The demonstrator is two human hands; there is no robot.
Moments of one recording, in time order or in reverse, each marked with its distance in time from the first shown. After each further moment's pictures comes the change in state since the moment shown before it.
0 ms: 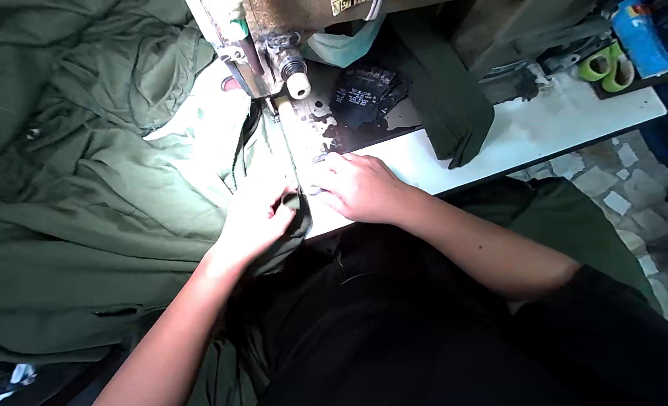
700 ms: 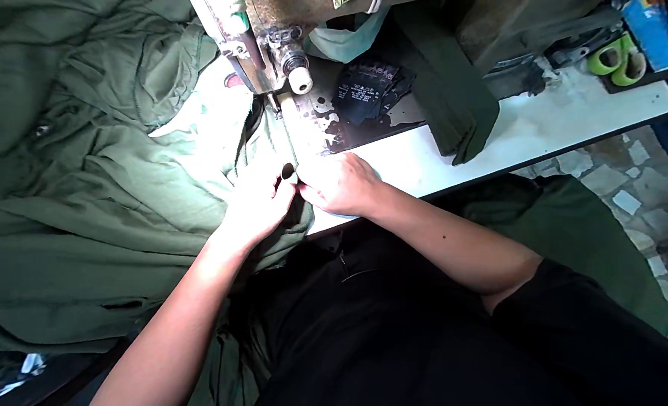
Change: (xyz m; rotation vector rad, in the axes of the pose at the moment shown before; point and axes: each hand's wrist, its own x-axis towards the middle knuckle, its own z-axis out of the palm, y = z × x) left_hand 0.018 0.004 -0.005 -0.023 -0.002 -0.084; right_hand 0.023 -0.012 0.021 0.096 0.220 -0.057
